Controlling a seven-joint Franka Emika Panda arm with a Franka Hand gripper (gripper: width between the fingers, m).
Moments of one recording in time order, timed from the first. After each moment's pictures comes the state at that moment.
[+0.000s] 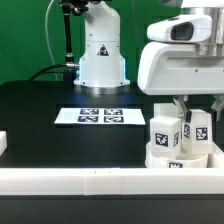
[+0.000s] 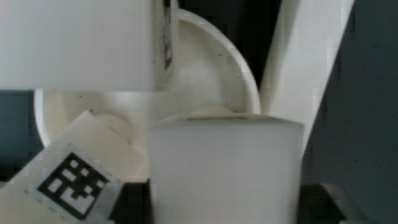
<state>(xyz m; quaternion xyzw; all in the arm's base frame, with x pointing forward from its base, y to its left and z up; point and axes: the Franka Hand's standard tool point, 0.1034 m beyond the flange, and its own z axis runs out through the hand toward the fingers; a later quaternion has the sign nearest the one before) 0.597 0.119 0.077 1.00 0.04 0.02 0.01</state>
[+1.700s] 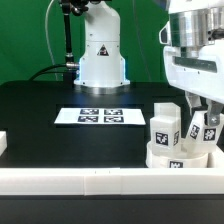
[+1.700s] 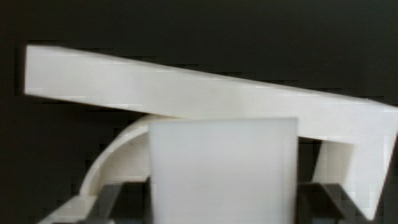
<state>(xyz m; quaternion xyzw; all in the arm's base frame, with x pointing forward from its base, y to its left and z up) 0.598 0.126 0.077 0.75 -0.66 -0.02 -0.08</state>
